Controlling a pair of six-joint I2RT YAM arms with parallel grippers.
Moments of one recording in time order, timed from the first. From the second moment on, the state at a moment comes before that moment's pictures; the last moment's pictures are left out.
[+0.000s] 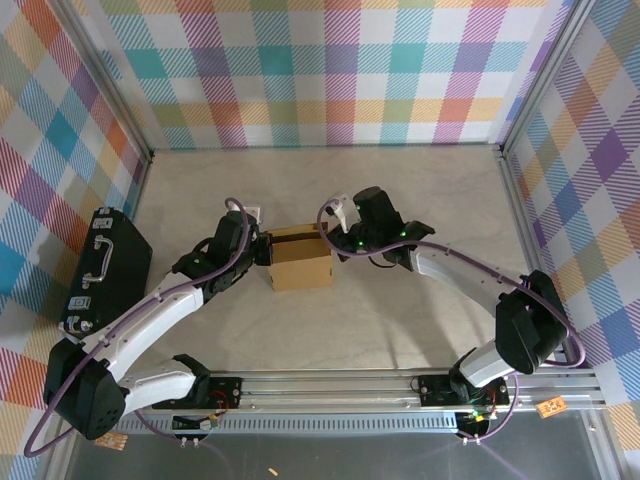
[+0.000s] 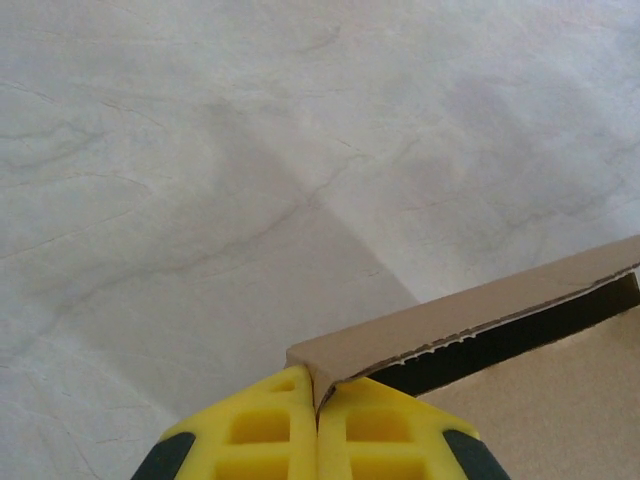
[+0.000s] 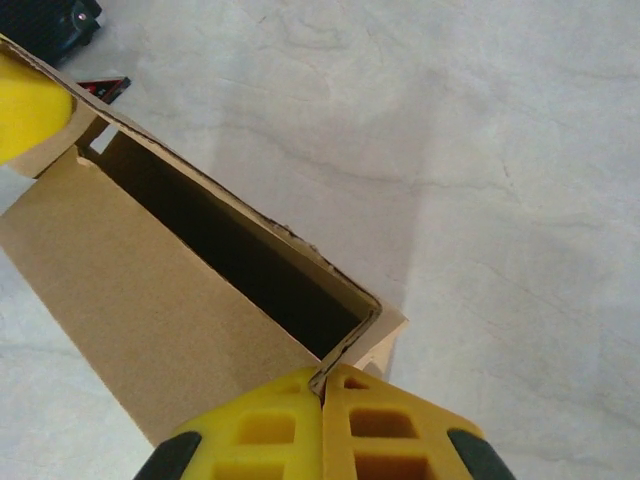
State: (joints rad) left arm -0.56 1.13 0.85 -0.40 -0.17 -0.40; right arm 0.70 1.50 1.10 -0.29 -0.26 0.03
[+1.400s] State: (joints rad) left arm -0.56 0.95 0.61 -0.15 -0.22 -0.40; right arm 0.74 1.46 0.88 0.10 -0.28 0.10
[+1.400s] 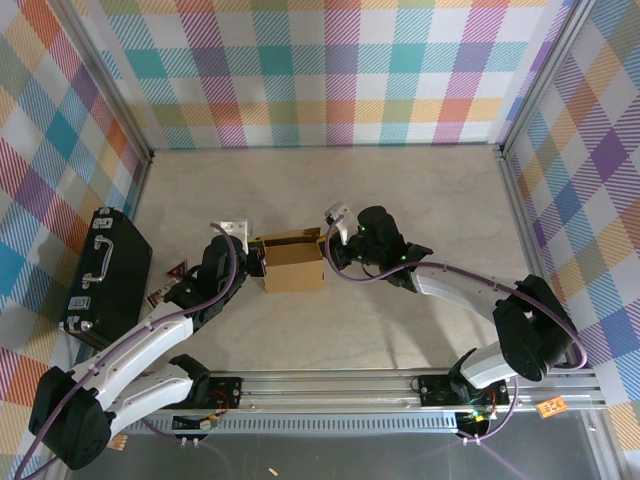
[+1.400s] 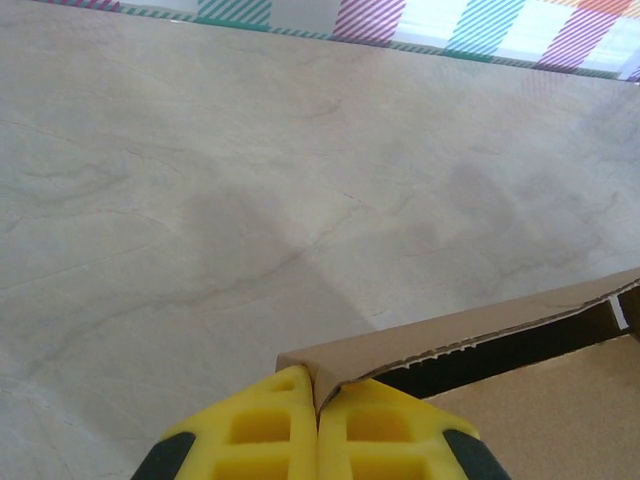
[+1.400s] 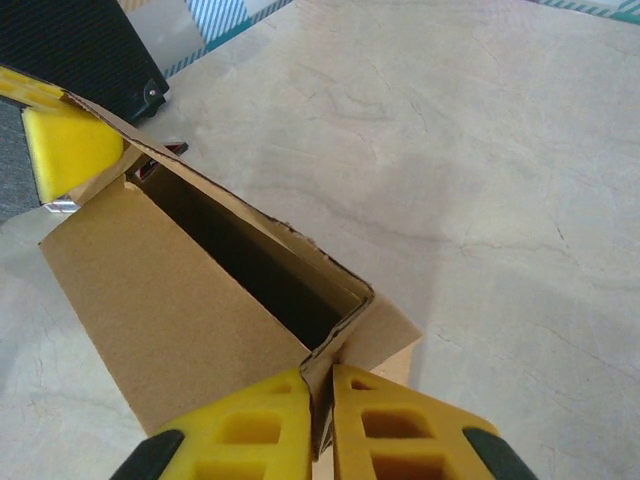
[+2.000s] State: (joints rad) left arm -0.57 0.96 0.71 -0.37 -0.23 -0.42; right arm 0.75 1.46 0.88 0.10 -0.28 0.10
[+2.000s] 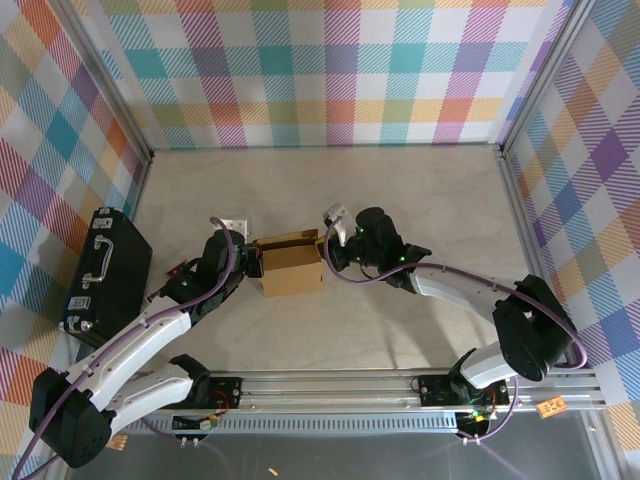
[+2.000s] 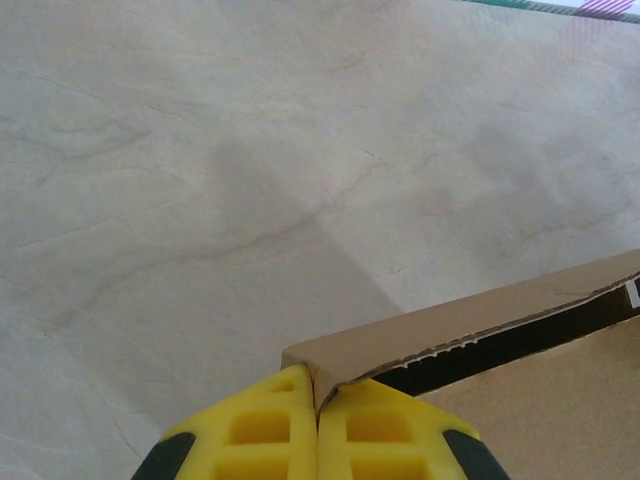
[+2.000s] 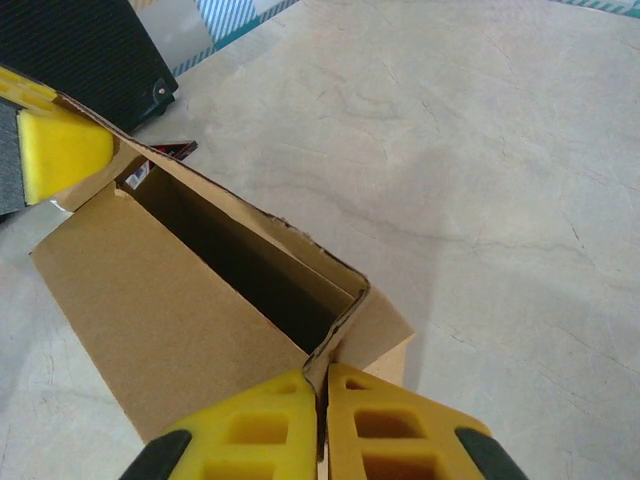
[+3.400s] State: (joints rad) left arm -0.58 1.06 0.89 -0.66 -0.20 -0.50; right arm 0.76 1.46 0.88 0.11 -0.26 0.10
